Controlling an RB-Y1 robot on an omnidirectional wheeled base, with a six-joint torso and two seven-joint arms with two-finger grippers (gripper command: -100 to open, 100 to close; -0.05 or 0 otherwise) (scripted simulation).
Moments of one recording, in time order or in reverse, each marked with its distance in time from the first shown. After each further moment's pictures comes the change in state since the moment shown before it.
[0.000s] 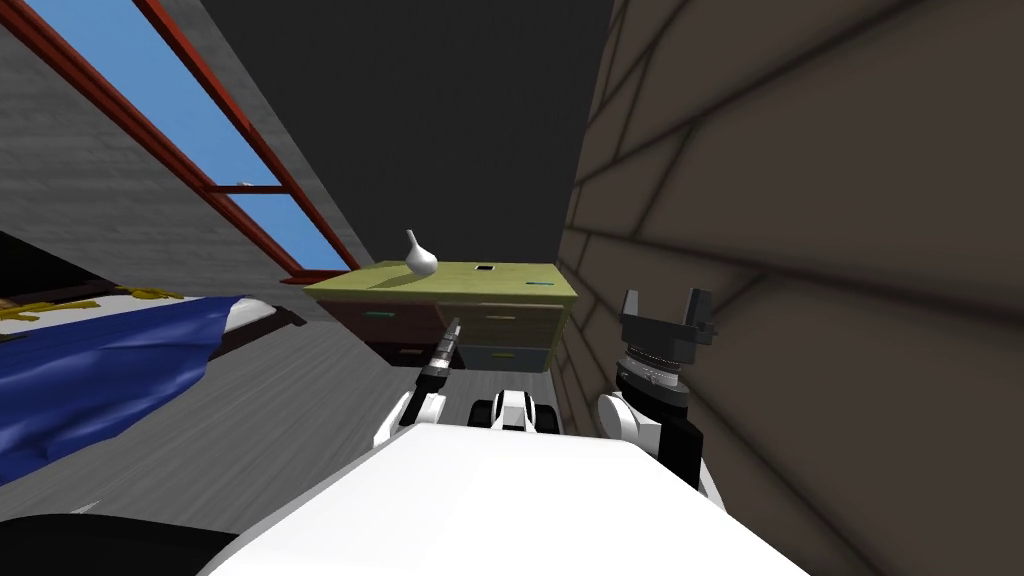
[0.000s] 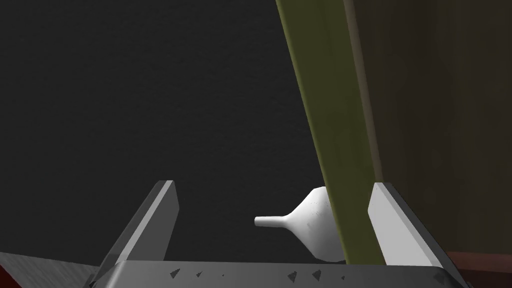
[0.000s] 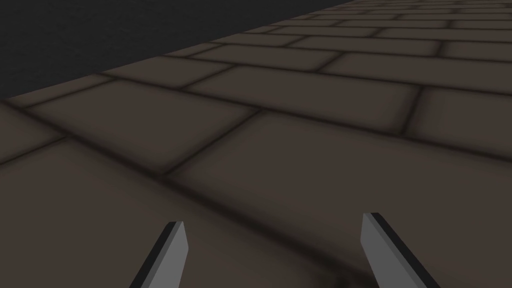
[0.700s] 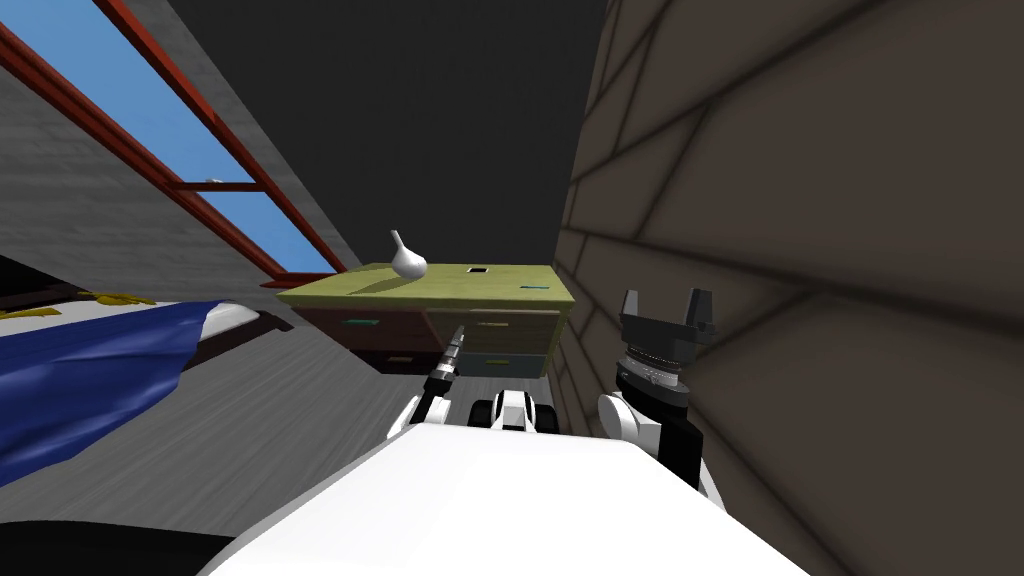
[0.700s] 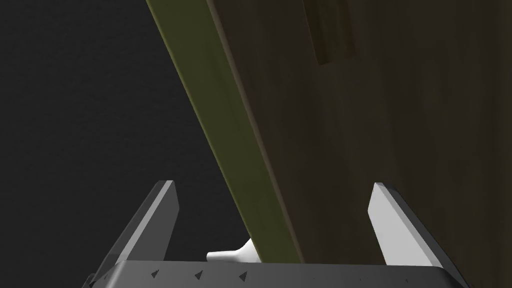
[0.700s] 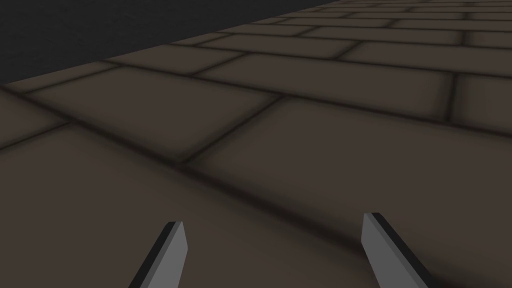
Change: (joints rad) left arm -0.050 -0.037 0.002 0.191 -0.014 -0.012 -0.021; right arm 0.000 0.000 0.000 0.000 0.000 0.000 0.000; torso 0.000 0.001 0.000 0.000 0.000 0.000
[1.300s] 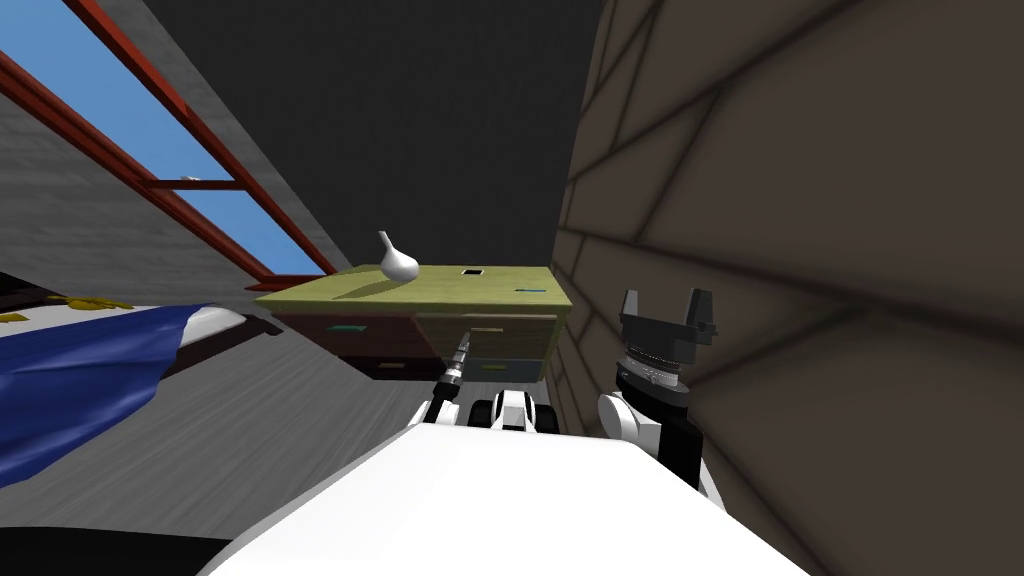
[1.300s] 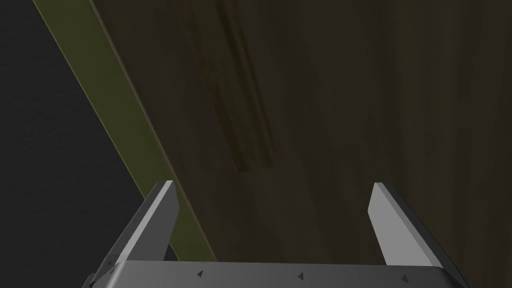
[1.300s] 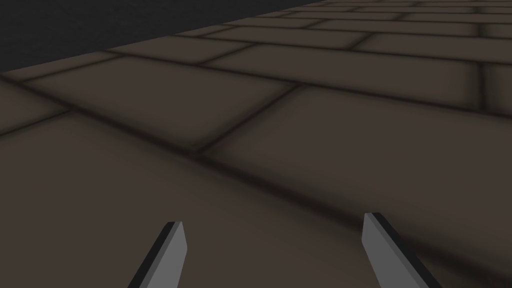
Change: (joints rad) left arm -0.037 -0.075 0.001 0.153 -0.011 -0.015 -0.018; right arm 0.000 0.000 0.000 0.000 0.000 0.000 0.000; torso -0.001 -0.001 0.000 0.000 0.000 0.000
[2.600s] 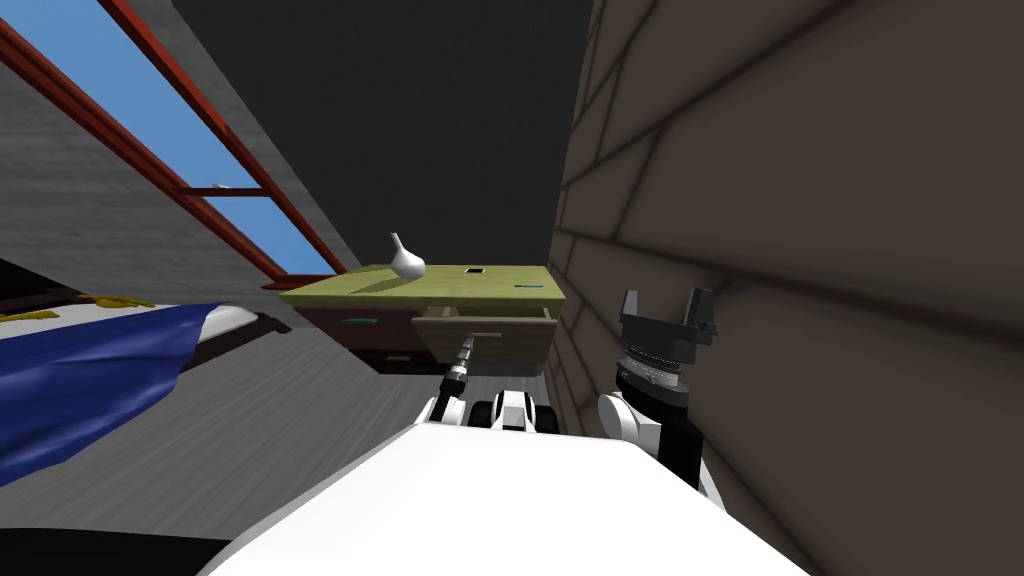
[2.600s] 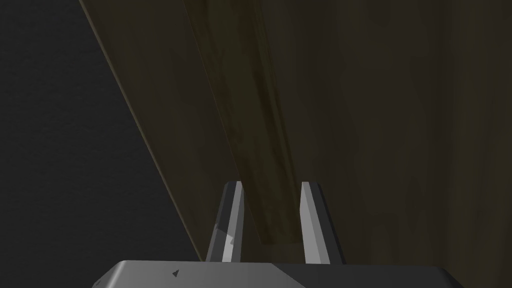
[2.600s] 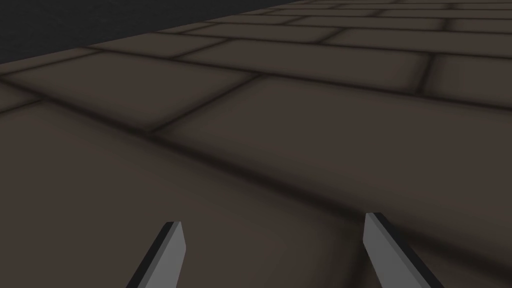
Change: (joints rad) left arm -0.007 -0.045 -0.014 -0.030 -0.008 0.044 0.001; right arm 0.000 0.000 0.000 0.000 0.000 0.000 0.000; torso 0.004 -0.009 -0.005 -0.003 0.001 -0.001
